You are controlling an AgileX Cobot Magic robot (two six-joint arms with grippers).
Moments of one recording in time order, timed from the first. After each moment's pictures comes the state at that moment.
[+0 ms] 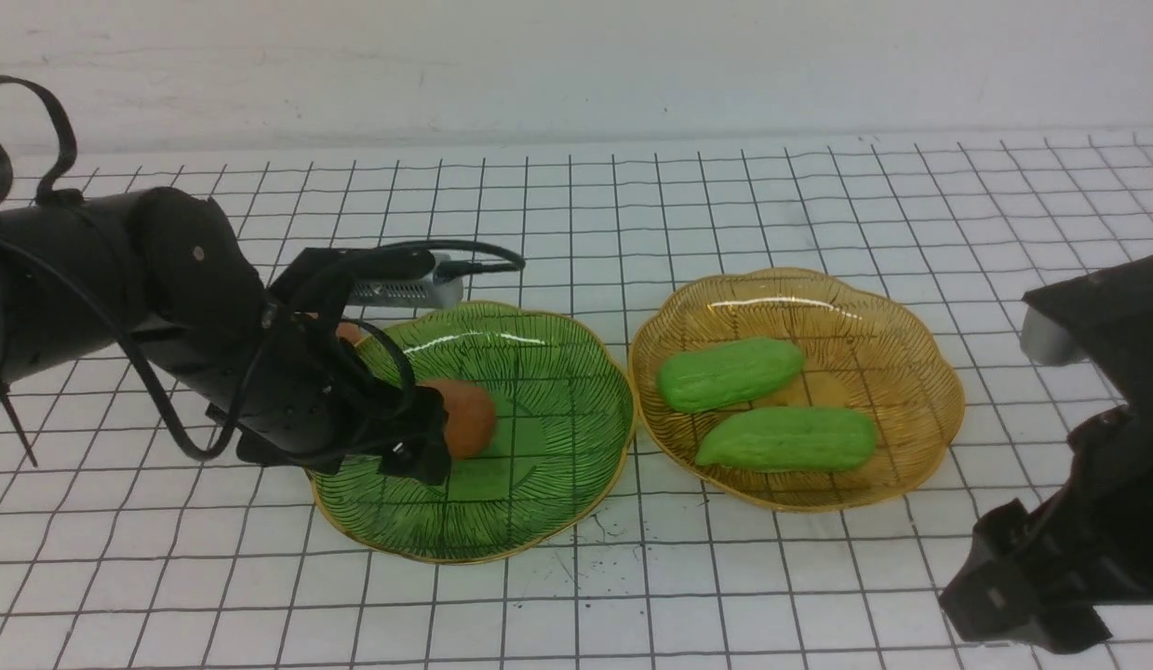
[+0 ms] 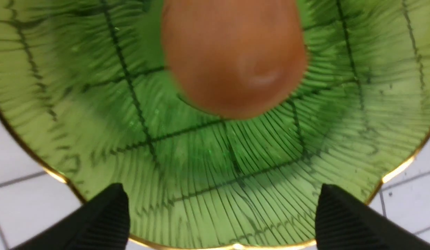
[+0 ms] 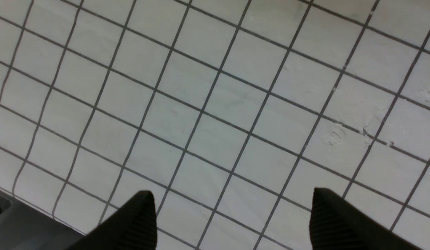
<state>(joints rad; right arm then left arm) 0.44 1.17 -0.98 0.17 1.24 -0.04 -0.24 1.64 -1.09 -0.27 0.76 0.13</state>
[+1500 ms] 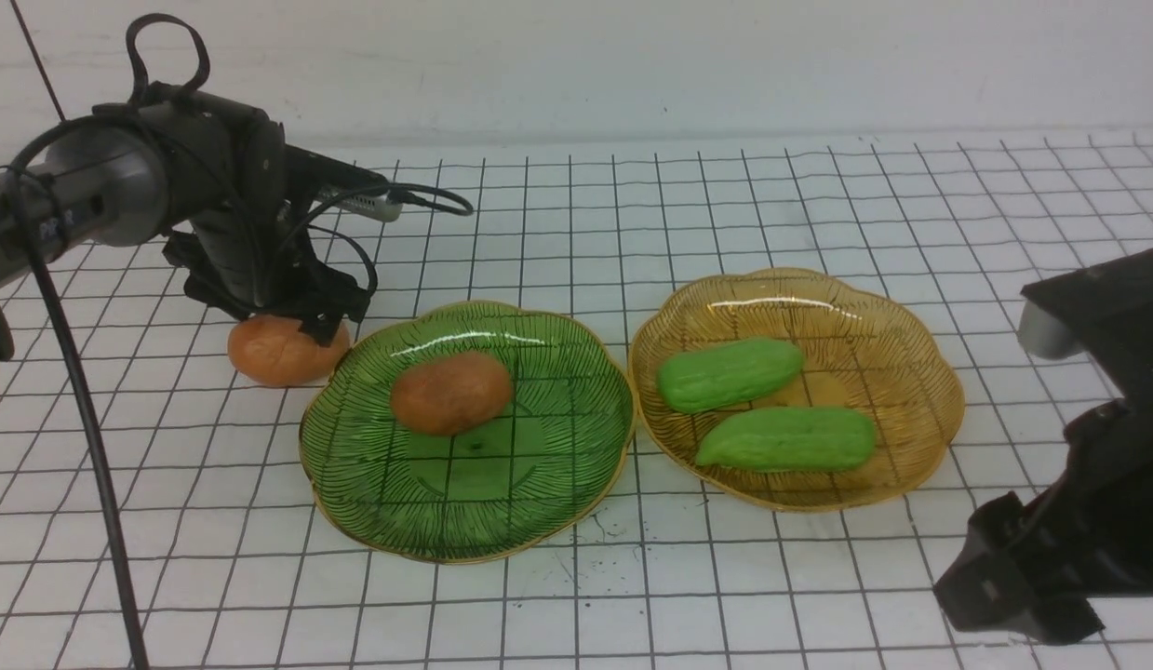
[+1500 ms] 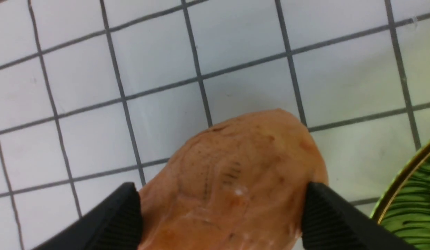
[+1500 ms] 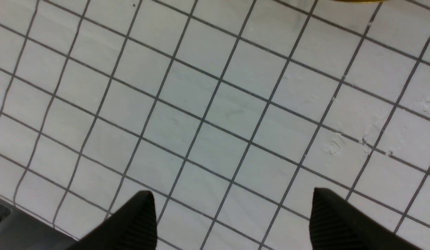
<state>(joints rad) 0.44 1.17 -0.98 0.17 1.22 -0.04 -0.11 2.13 -1.68 0.25 0.83 0.00</state>
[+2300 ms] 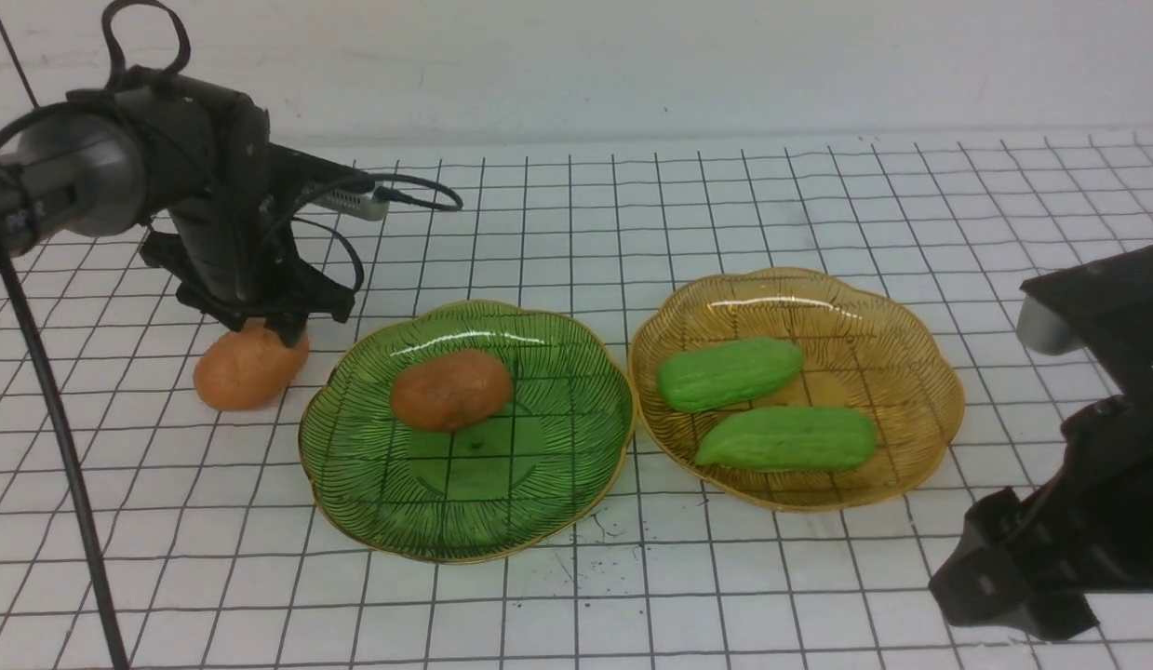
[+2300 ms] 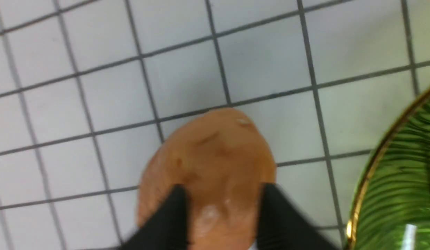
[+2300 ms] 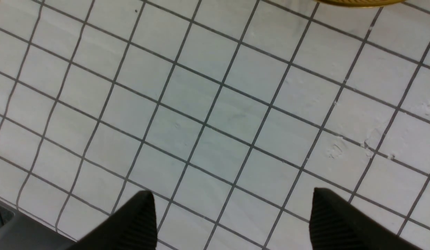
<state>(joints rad) 0.44 1.17 -0.98 0.17 1.21 -0.04 -0.11 2.04 -1.66 0.25 0.92 -0.01</state>
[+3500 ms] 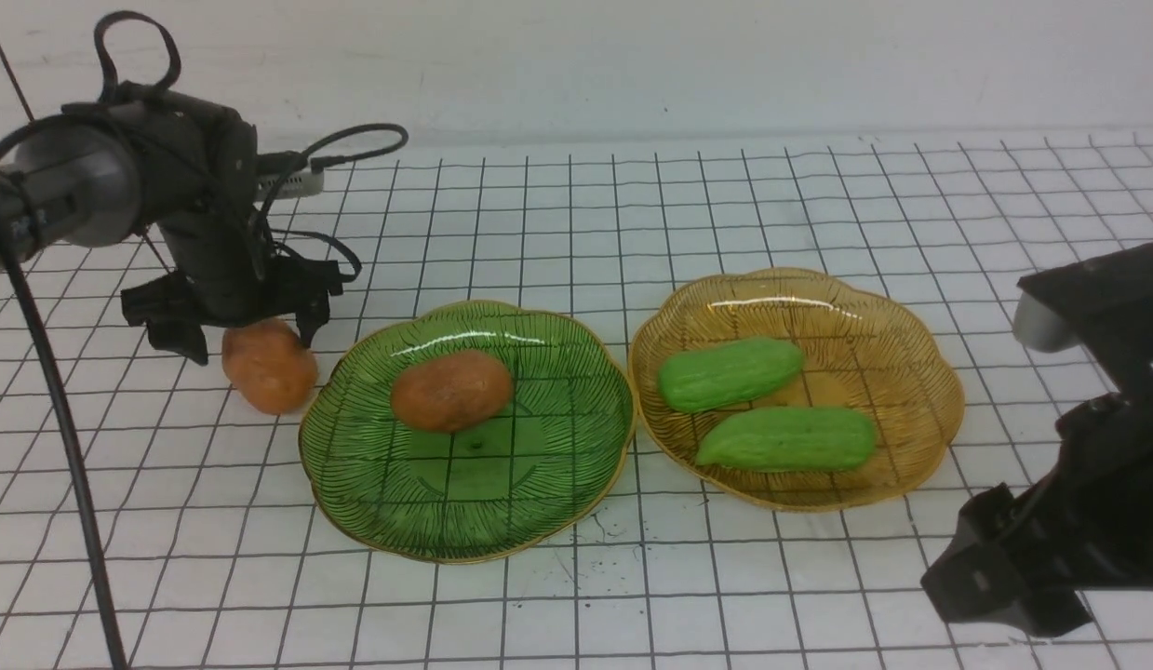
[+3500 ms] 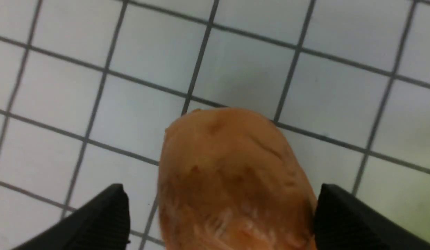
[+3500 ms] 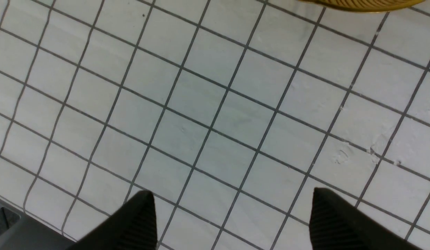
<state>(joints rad) 0.44 1.17 -0.98 0.19 1.20 -0.04 -0.08 2.11 -1.66 0.27 0.90 -0.54</state>
